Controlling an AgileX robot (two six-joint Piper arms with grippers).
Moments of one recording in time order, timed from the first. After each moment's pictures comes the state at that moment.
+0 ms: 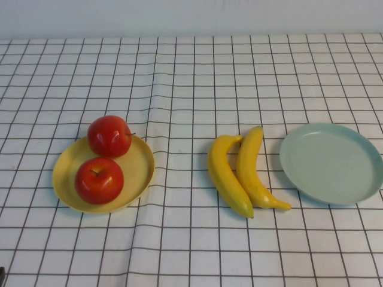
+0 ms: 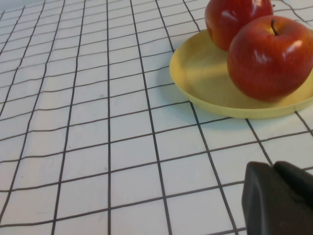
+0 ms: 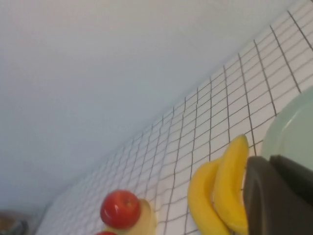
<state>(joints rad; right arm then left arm) 0.06 0.01 -0.10 0.95 0.32 -0.09 -0.12 -0.01 0.02 -0.02 0.38 0.20</state>
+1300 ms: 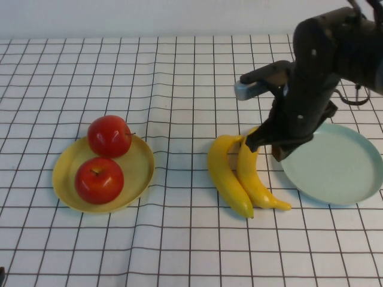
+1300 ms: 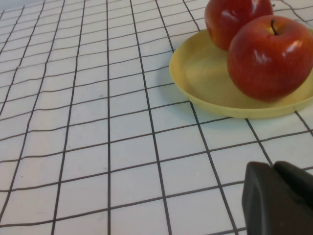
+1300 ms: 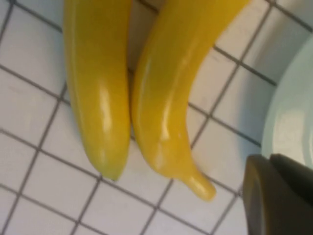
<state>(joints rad) 0.50 1.90 -1.64 -0.02 1.21 0.01 -0.12 -0.01 0.02 -0.02 0.38 0.20</state>
